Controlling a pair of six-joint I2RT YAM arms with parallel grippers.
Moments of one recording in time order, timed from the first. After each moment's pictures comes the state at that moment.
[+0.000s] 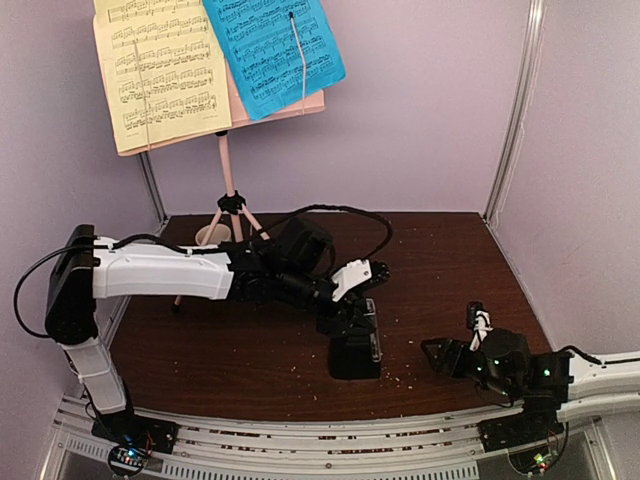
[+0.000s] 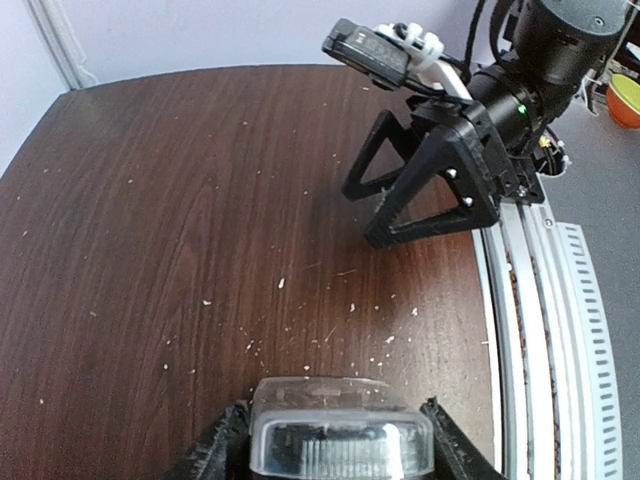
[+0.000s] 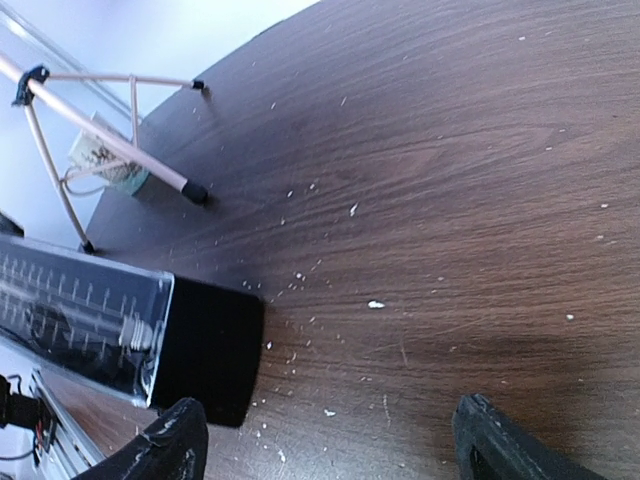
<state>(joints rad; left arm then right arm) -1.06 1.81 1.35 -0.20 0.40 0.29 1.07 0.63 0.10 -0.02 0.47 0.93</state>
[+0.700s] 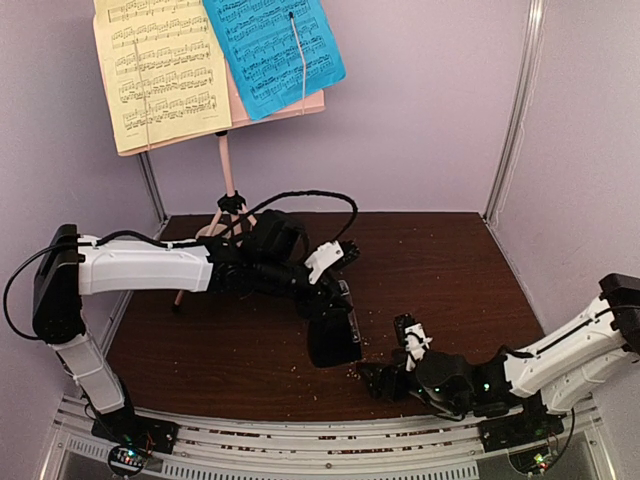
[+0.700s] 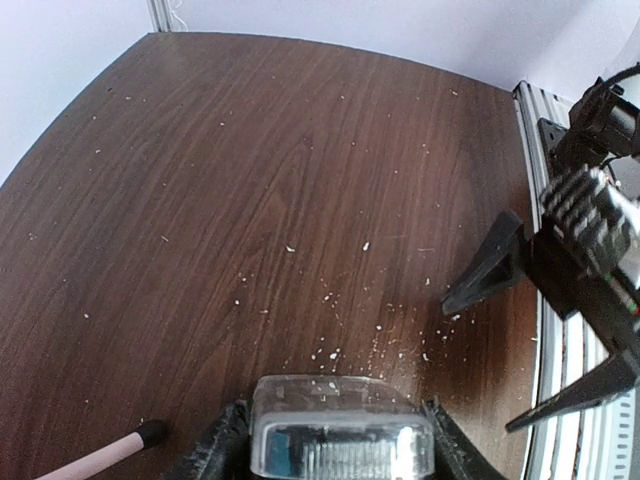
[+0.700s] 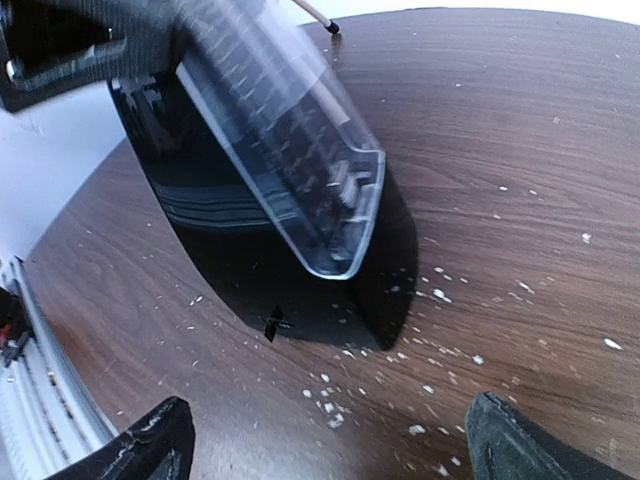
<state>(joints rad) -0.95 1.72 1.25 -0.17 0.31 0.16 1.37 1.32 0.32 0.47 0.60 0.72</state>
